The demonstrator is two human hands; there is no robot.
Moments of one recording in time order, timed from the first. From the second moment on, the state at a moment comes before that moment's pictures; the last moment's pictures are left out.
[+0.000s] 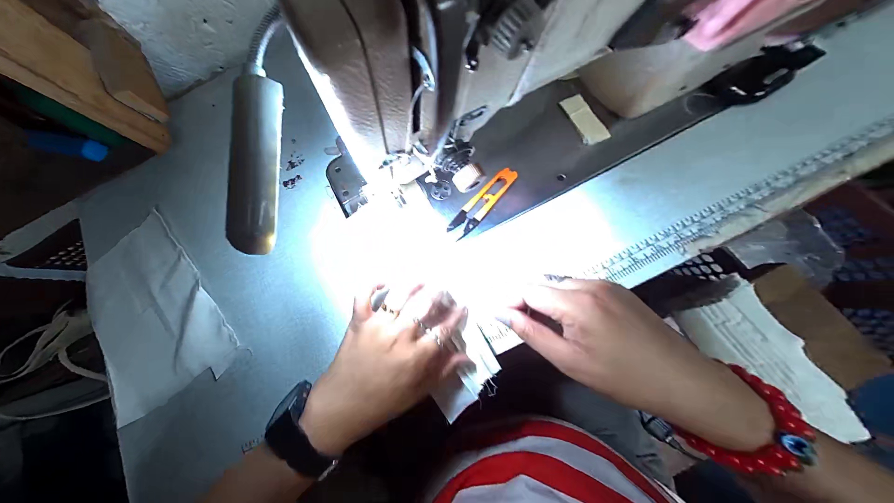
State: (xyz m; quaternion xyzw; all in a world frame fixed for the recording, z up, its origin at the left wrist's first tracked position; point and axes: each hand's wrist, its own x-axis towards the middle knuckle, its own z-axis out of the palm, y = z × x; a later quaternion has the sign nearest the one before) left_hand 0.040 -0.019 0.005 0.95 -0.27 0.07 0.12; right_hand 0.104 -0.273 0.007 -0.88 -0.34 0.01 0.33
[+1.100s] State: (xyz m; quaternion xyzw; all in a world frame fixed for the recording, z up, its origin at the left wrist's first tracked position) left_hand -0.003 -0.040 -0.011 0.93 -0.30 0.19 0.12; right_hand 0.071 -0.295 -0.046 -0.80 -0.49 -0.17 0.30
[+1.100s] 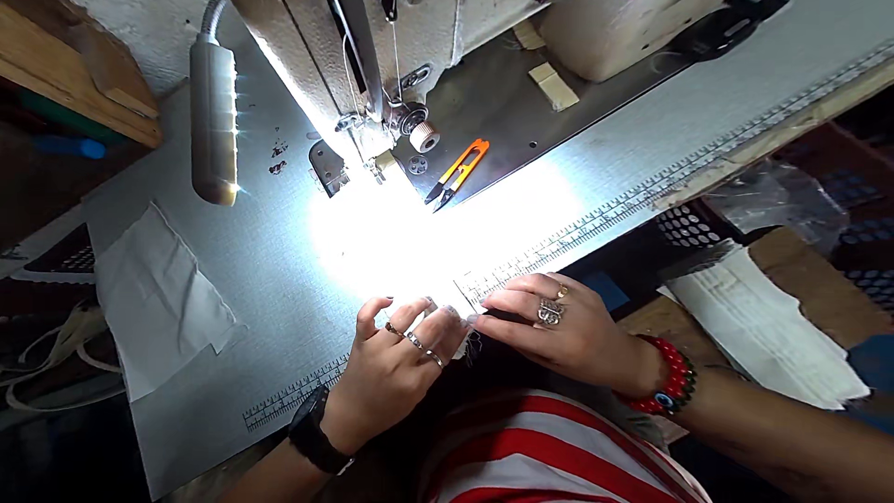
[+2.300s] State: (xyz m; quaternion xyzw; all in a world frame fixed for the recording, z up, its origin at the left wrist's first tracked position) left_hand -0.007 -0.069 -0.014 0.94 -0.18 0.24 0.15; right_hand 0.051 -0.284 -0.068 -0.79 -0.39 -0.16 0.44
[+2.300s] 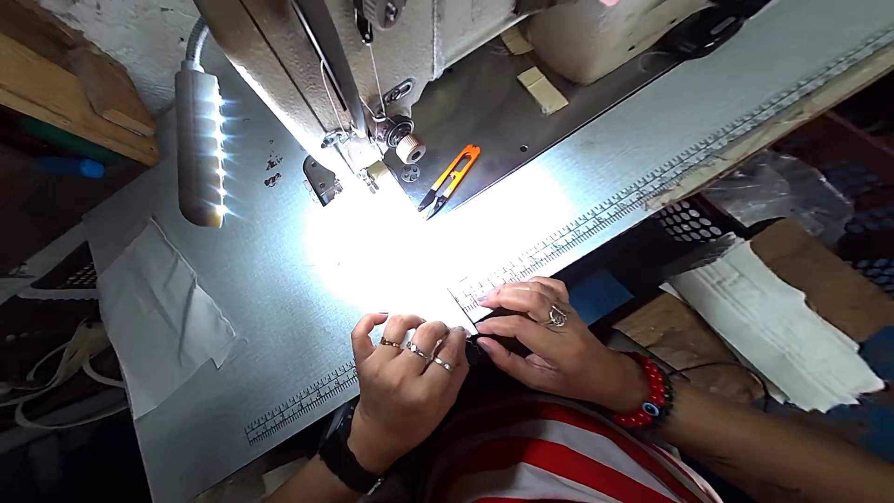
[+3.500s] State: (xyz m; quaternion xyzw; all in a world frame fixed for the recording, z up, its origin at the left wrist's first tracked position) left_hand -0.004 -0.075 -0.019 0.95 -0.20 0.18 0.12; right_hand 0.071 -0.302 -0.057 -0.78 -0.47 -0.13 0.40
